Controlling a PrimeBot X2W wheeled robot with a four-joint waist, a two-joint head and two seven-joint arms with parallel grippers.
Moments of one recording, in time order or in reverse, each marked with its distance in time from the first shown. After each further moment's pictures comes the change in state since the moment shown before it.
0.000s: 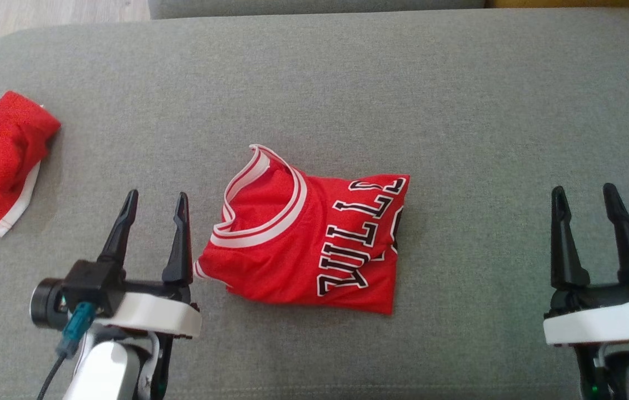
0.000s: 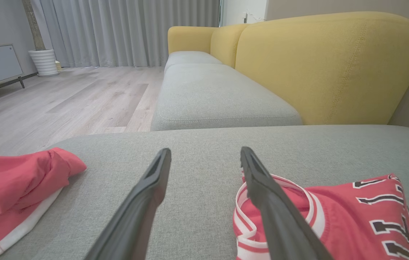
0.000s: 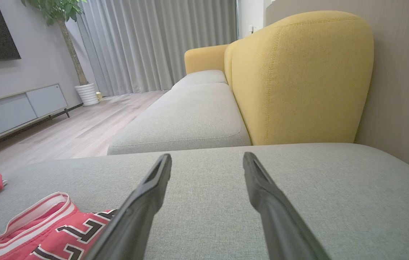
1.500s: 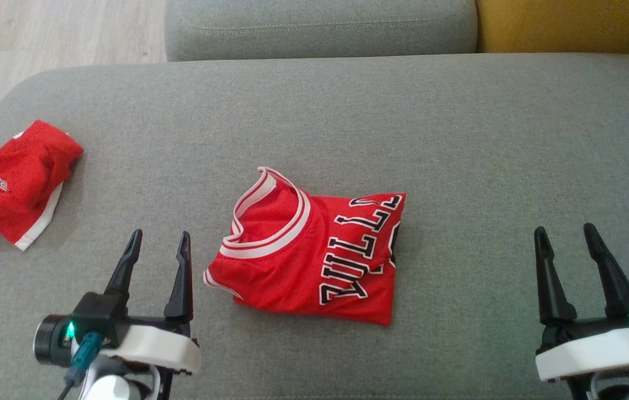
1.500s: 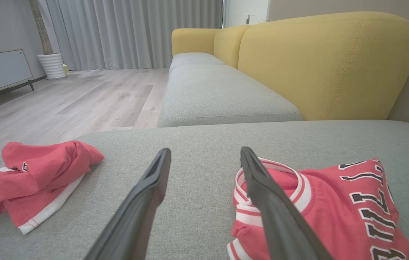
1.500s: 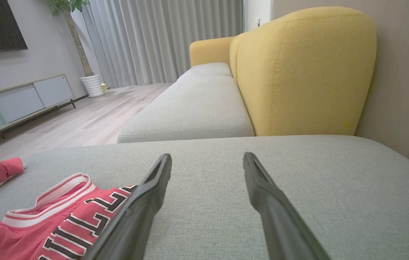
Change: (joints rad) left arm 0.093 0.029 -0.028 -0.001 -0.012 0.027 0.004; right arm 0.105 0.002 0.020 -0.021 -0.009 0.000 0.061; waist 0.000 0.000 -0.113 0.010
